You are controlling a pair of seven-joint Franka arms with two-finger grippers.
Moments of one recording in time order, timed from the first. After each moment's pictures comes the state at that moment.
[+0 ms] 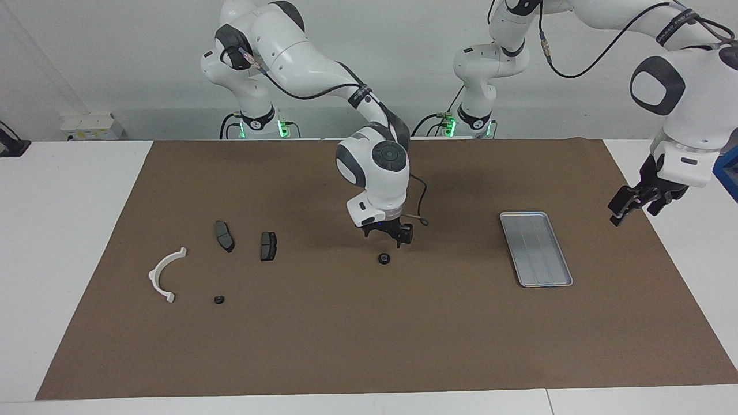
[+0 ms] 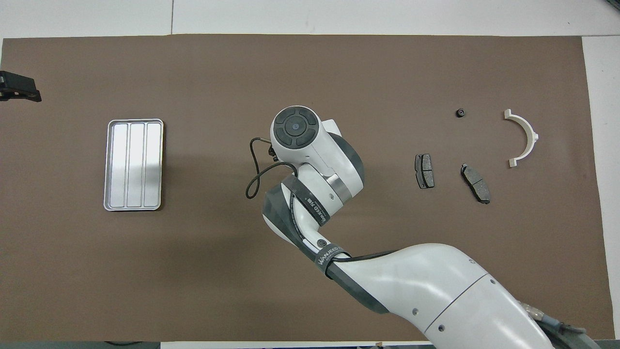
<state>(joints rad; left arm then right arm) 0.12 0.18 0.00 -1.51 0.04 1.87 -0.07 0.50 0.66 0.15 -1.43 -0.09 2.08 1.10</state>
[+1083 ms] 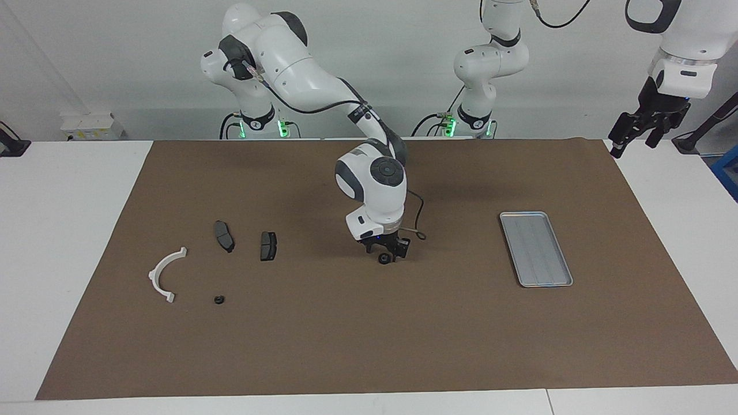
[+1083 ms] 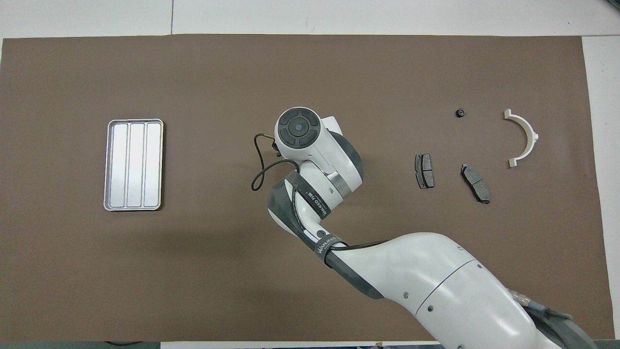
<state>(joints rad) 0.17 -0.13 -0.03 -1.72 0.04 1.77 -0.06 0.50 0.71 0.14 -1.41 -0.14 2.16 1.10</state>
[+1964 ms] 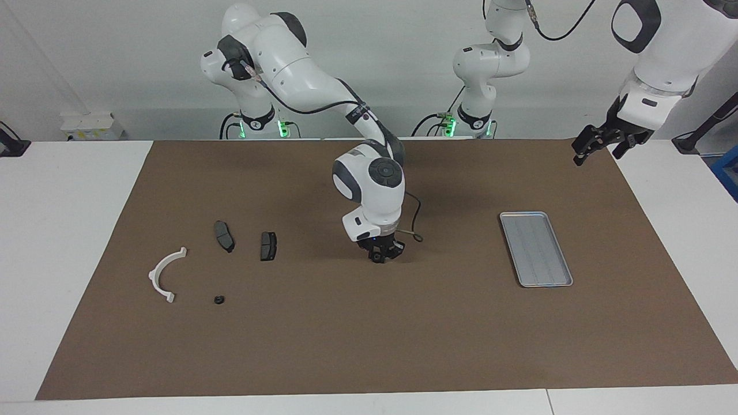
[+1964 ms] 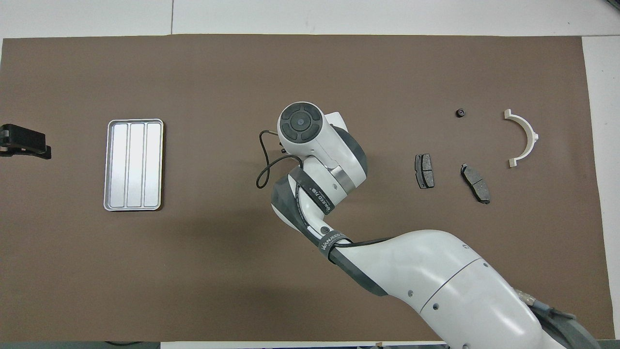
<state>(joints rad) 0.04 0.00 -0.04 -1.60 0.04 1.56 -0.06 0.48 0.71 0.13 -1.37 -0.17 2.05 1.07</state>
